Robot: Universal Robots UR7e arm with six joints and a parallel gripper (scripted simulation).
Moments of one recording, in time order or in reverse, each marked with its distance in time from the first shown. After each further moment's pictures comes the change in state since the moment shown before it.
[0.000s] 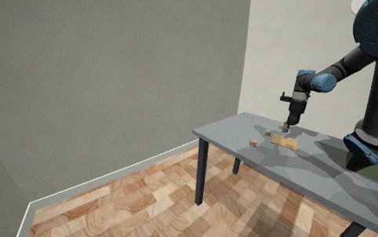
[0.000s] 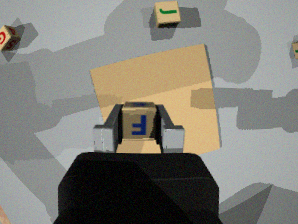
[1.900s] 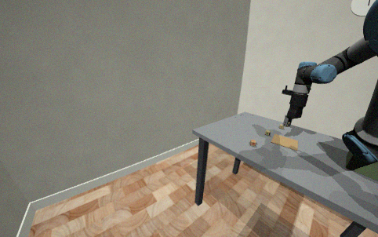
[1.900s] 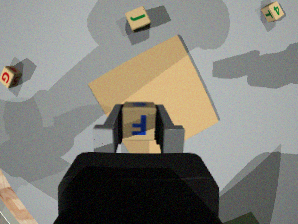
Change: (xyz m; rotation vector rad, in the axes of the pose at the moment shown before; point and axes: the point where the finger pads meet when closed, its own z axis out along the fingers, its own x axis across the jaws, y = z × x) arm 0.005 -0.002 -0.035 0.000 0.000 0.267
